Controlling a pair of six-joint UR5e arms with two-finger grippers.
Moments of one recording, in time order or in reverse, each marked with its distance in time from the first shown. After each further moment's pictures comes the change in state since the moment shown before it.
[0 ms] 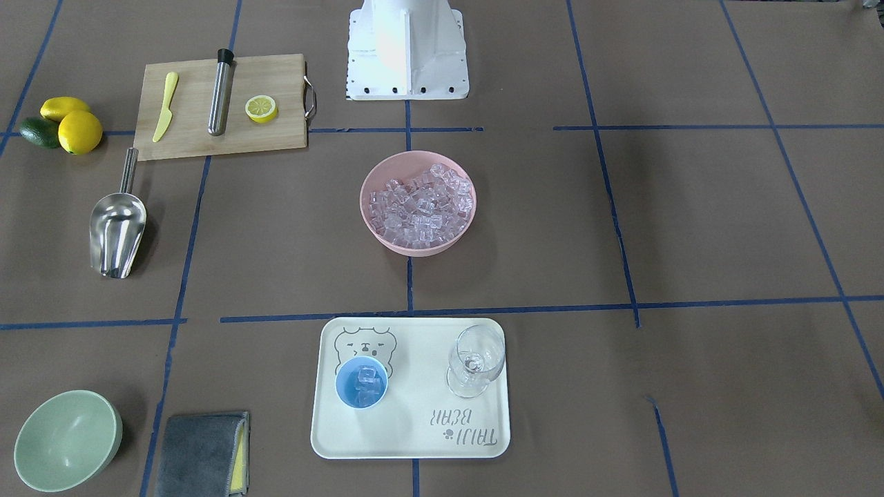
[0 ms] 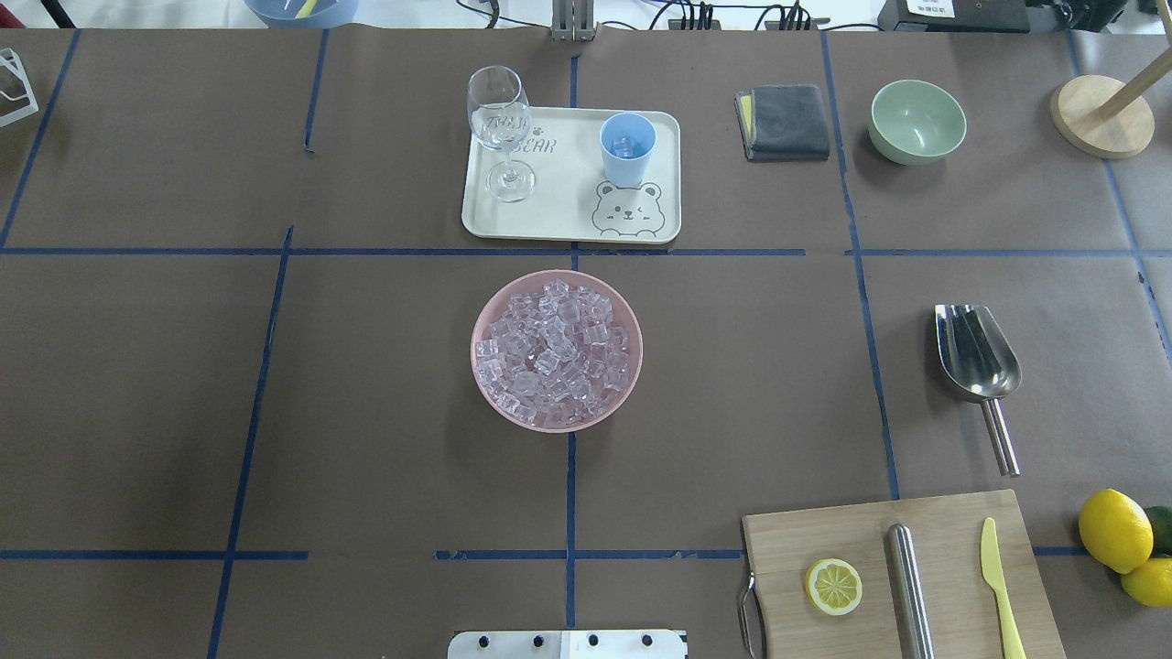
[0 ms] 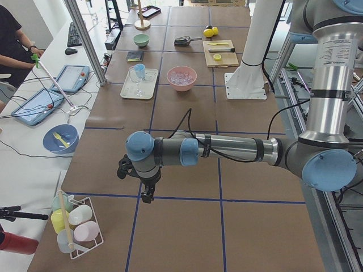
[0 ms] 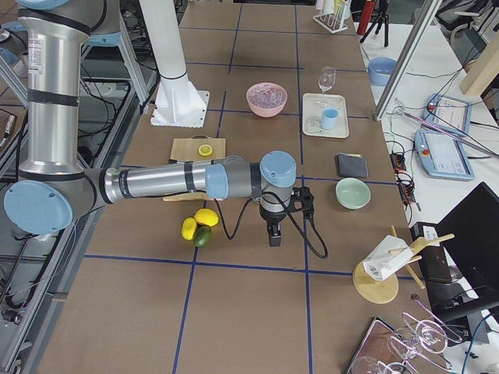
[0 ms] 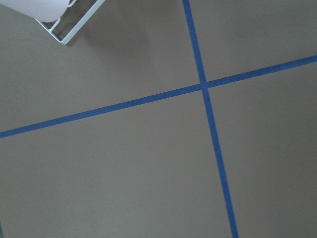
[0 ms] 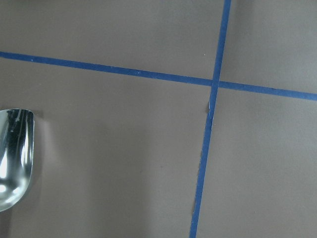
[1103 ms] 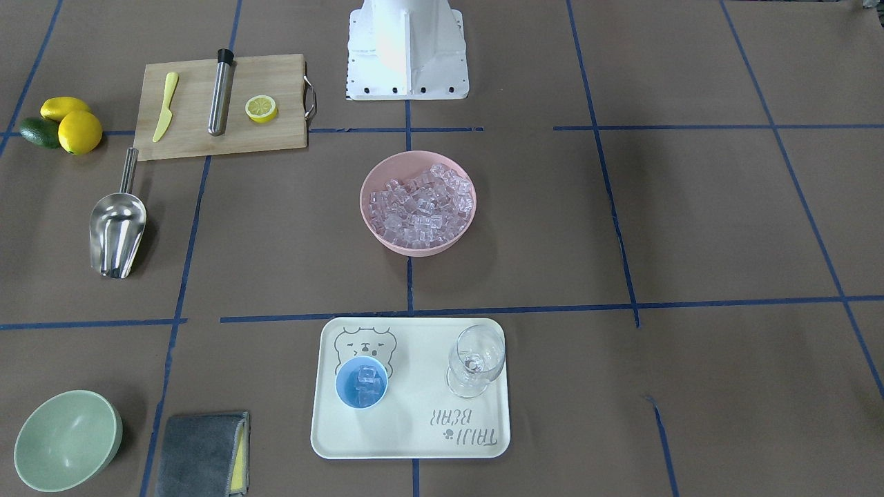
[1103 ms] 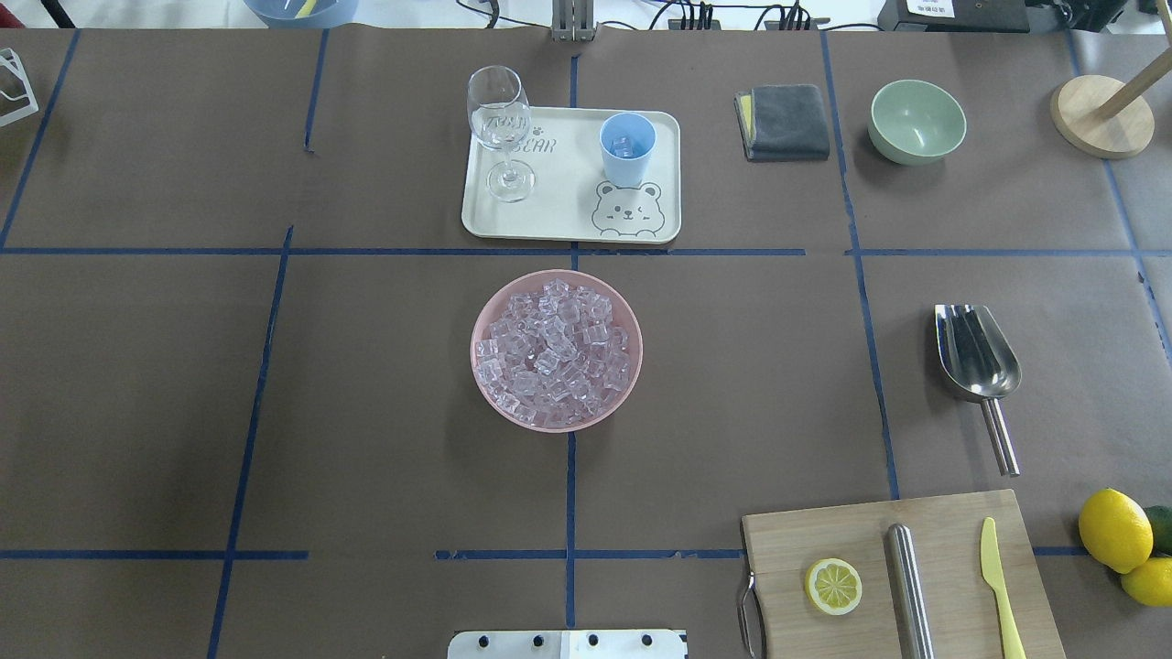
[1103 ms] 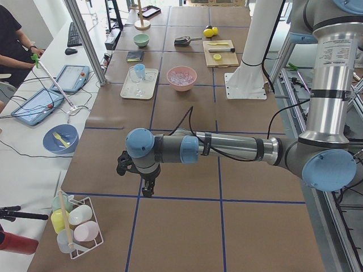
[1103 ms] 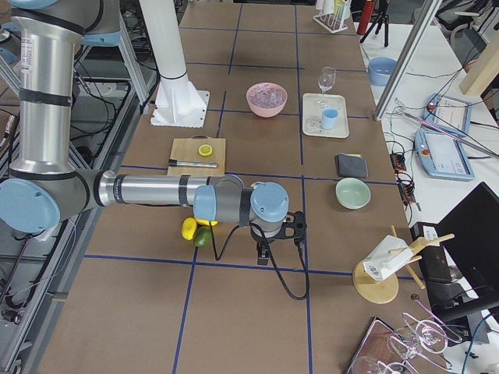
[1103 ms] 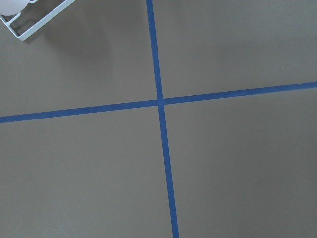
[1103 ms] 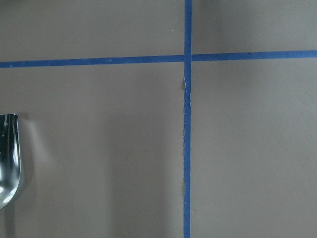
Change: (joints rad) left arm 0.000 -0.001 -0.018 -0.008 -0.023 -0.056; right arm 0.104 -0.035 -0.082 0.003 0.101 -0.009
